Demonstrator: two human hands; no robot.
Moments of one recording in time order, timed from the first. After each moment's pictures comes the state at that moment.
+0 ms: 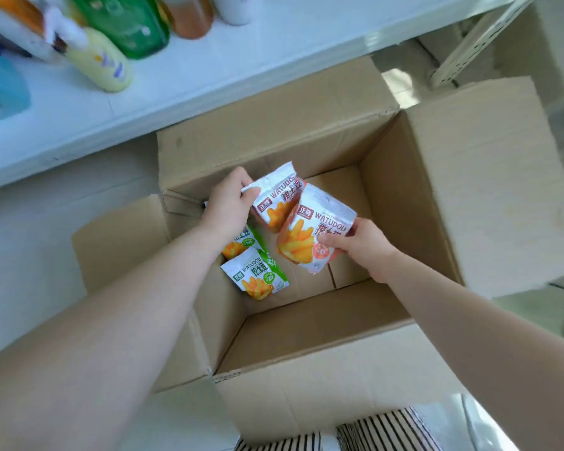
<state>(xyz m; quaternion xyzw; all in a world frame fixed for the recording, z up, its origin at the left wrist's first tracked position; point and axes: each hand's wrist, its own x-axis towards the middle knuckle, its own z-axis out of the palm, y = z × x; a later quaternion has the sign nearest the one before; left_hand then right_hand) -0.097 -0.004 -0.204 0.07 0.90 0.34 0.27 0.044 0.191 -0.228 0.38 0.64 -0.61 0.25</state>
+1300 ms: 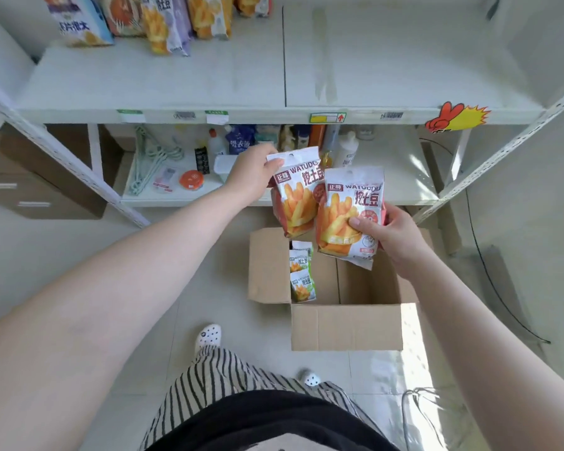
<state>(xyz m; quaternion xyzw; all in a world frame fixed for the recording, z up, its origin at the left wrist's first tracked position) 0.007 -0.219 0.384 0.09 0.91 0.41 0.08 0.139 0.016 0.365 0.18 0.67 -0.71 0.09</state>
